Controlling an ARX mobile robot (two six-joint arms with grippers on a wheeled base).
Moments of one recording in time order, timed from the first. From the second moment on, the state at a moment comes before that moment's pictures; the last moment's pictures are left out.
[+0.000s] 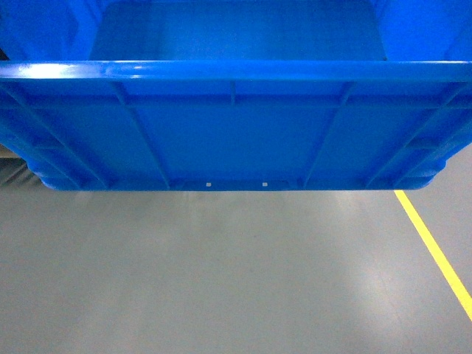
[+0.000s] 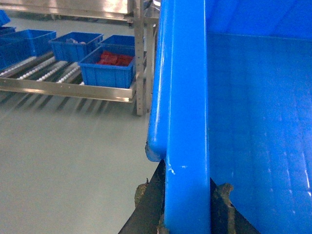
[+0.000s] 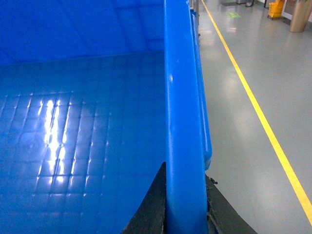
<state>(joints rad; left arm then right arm) -0.15 1.33 0.76 0.42 -0.19 -0.07 0.24 1.38 0.74 0.57 0.13 0.13</state>
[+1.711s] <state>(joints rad) -0.15 1.33 0.76 0.42 -0.19 -0.08 0.24 1.38 0.74 0.57 0.13 0.13</state>
